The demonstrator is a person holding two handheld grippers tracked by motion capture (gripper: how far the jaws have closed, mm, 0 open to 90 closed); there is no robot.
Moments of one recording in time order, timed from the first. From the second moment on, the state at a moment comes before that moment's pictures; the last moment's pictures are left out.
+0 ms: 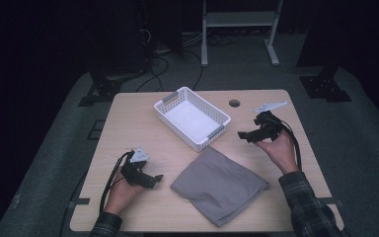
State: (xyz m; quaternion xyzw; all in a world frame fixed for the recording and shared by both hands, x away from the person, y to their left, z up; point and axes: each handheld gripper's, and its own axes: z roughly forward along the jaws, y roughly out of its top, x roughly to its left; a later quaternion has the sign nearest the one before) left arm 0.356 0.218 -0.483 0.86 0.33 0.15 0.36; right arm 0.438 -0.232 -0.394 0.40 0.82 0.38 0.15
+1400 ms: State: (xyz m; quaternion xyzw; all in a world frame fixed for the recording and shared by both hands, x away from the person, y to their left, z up) left arm 0.356 0.218 -0.484 0.86 0.33 0.15 0.36; right arm 0.527 -0.162 -0.398 0.39 0.84 0.35 0.15
